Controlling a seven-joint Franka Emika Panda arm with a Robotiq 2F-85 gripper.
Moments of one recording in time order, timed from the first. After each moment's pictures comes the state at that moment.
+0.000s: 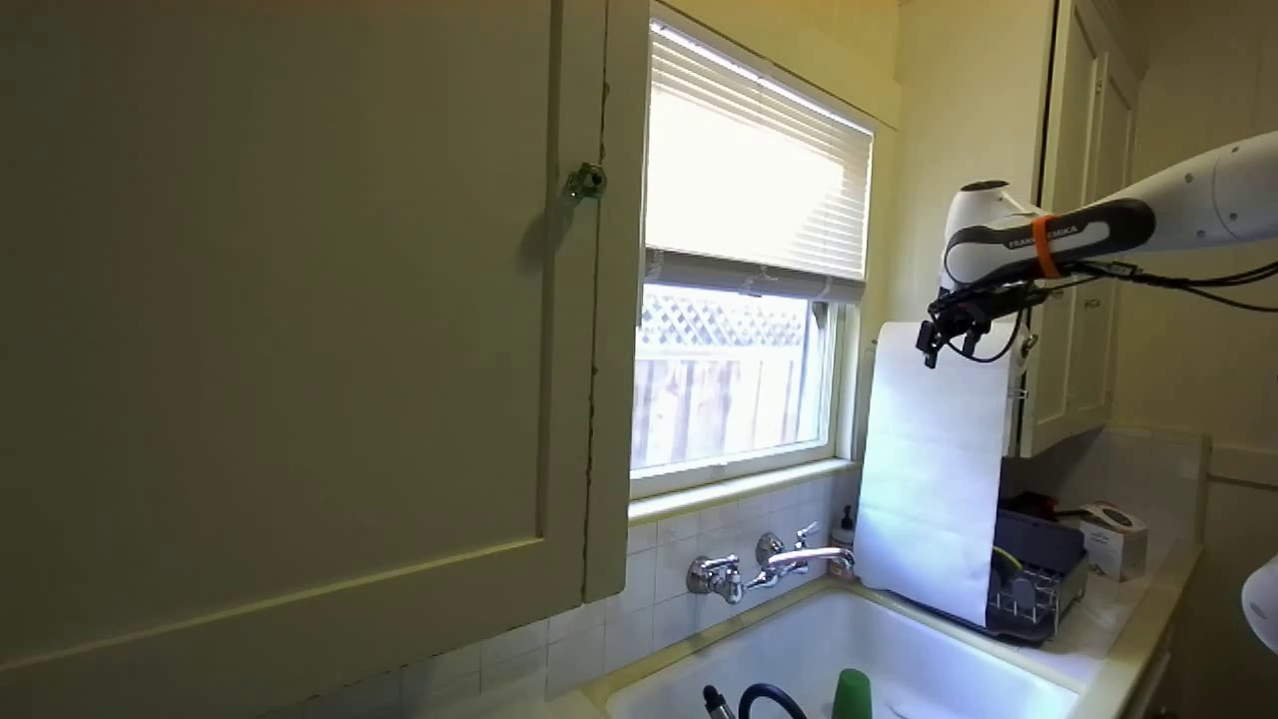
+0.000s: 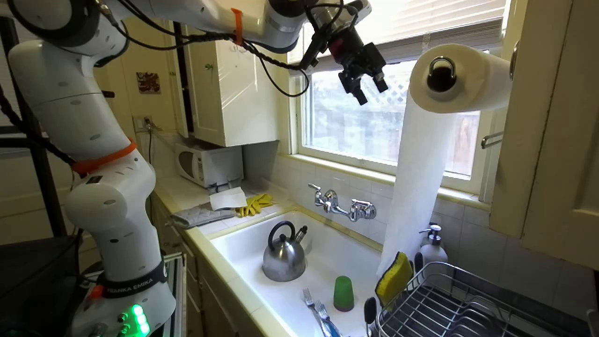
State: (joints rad) arm -0.12 -0.29 -0.04 -1.91 -0.36 2.08 0.03
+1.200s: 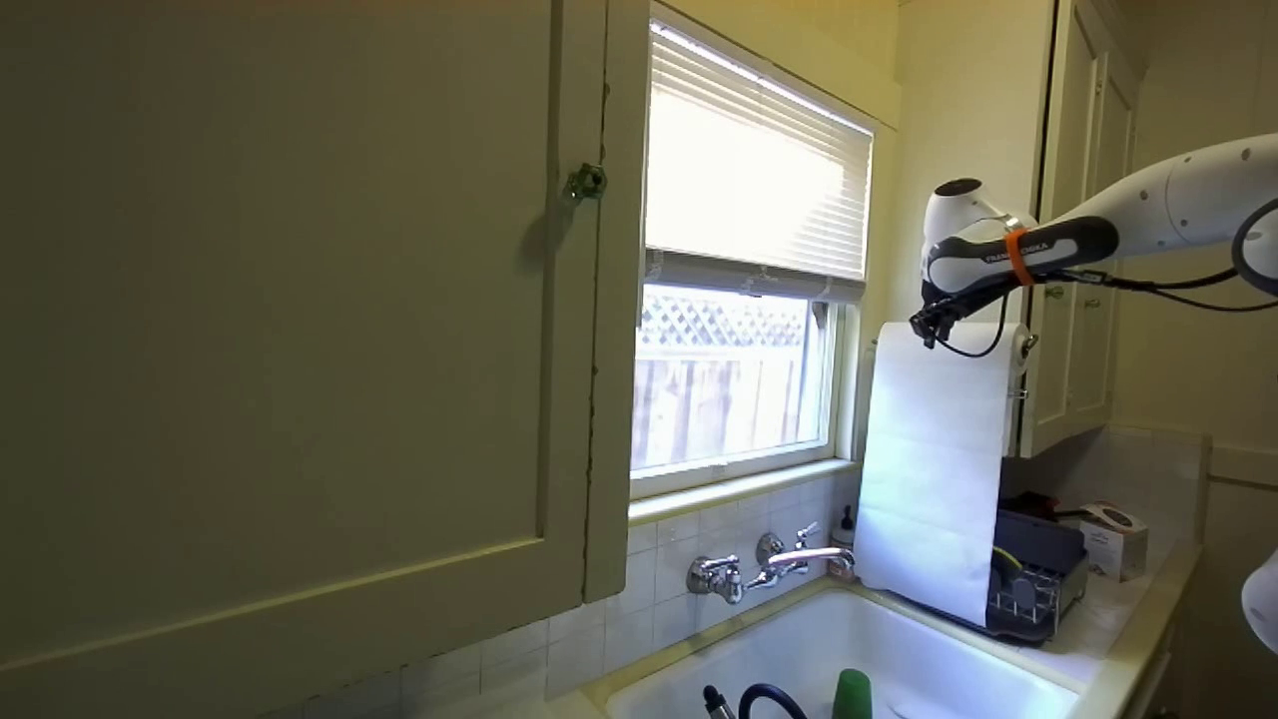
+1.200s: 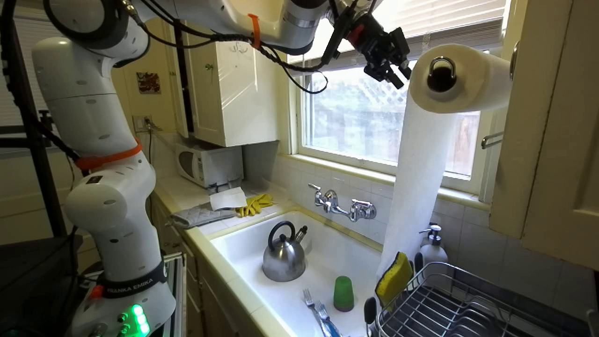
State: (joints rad) arm -0.12 -0.16 -0.04 -1.76 -0.55 2.15 0.04
